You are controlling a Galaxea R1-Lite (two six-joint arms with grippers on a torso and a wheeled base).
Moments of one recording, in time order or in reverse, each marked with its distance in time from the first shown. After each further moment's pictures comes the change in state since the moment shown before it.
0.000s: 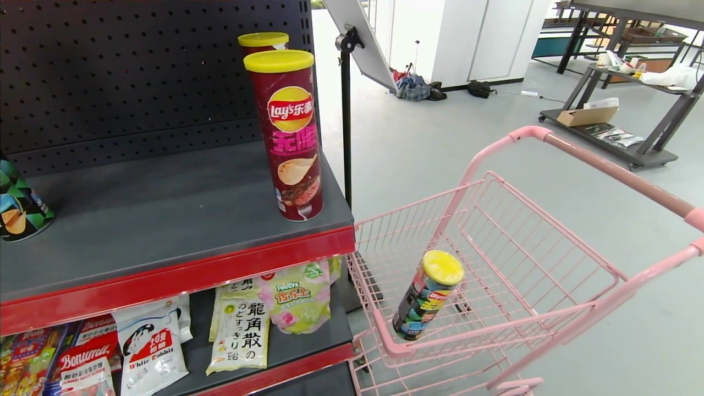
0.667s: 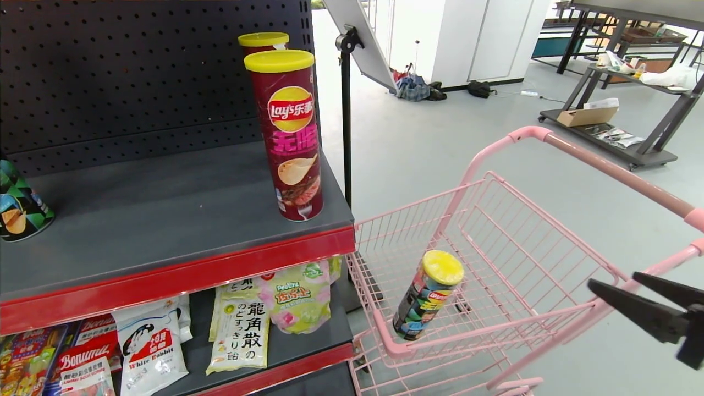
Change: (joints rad) left arm 0.000 0.000 0.000 0.000 0.000 0.001; right arm 0.178 0.947 -0.242 -0.450 0.151 0.171
